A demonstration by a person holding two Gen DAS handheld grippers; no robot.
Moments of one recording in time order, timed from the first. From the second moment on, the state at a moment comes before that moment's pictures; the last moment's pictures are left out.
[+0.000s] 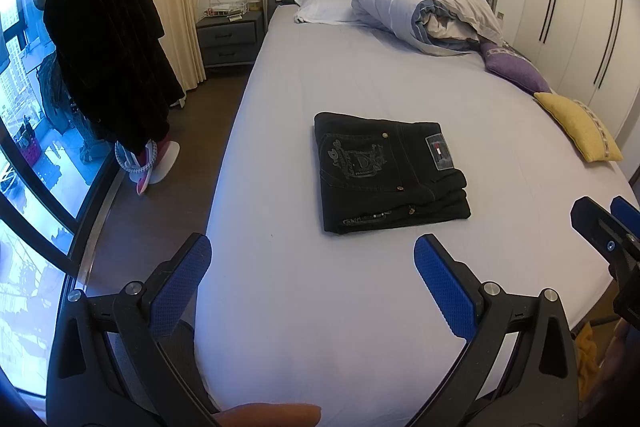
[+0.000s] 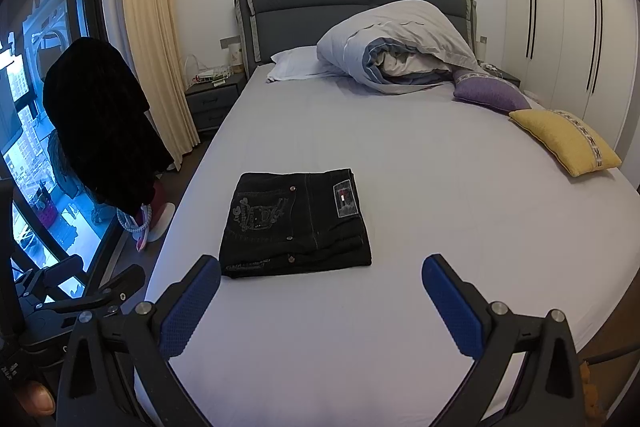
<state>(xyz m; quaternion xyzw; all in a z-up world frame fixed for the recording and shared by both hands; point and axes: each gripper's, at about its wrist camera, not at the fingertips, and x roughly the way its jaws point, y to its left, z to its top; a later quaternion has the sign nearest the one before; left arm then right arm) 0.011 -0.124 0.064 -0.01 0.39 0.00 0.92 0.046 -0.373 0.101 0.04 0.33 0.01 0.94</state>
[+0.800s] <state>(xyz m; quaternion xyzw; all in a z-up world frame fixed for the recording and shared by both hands) 0.007 -0.126 0.055 -0.02 0.40 0.00 0.92 0.046 -0.371 0.090 0.04 0.34 0.01 0.94</state>
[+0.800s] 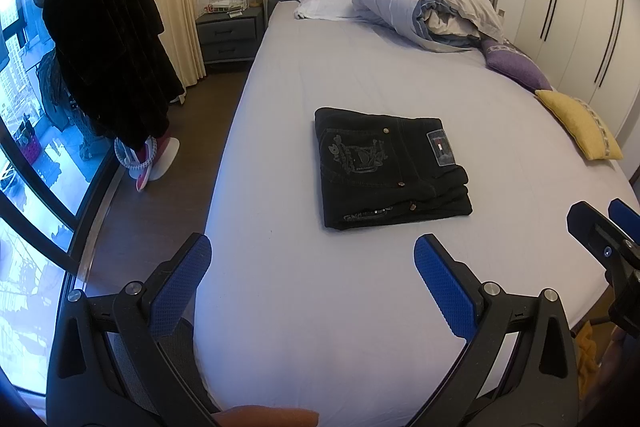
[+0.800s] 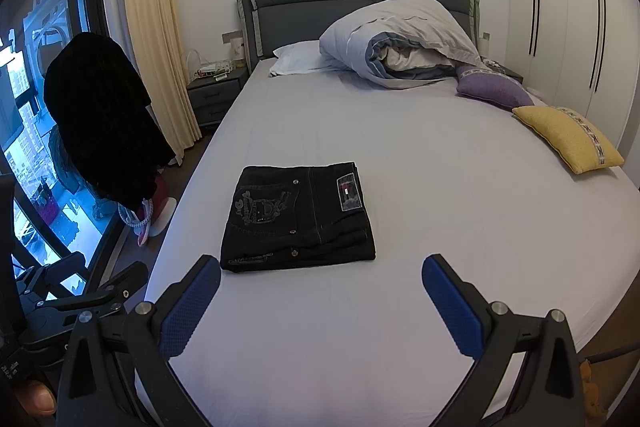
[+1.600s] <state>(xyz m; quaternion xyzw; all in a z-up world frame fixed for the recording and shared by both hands) 0.000 -0.121 0.046 -0.02 0.41 0.00 0.91 0.042 -0.368 0.079 0.03 0.35 0.02 0.93</state>
